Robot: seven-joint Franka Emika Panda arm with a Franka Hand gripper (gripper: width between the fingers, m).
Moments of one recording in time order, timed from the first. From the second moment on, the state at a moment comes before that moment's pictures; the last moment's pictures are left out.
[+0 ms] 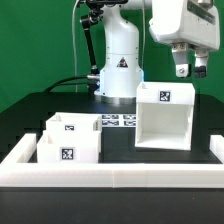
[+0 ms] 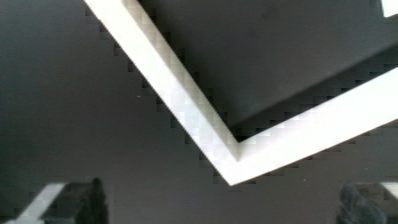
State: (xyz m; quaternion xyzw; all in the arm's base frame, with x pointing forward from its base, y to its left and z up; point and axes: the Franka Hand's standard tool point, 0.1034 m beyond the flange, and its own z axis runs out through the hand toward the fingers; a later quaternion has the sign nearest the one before) arm 0.608 0.070 0.159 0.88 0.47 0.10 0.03
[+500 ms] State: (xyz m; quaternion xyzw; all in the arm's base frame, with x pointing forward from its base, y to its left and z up) arm 0.608 0.070 0.158 0.88 0.47 0.10 0.03
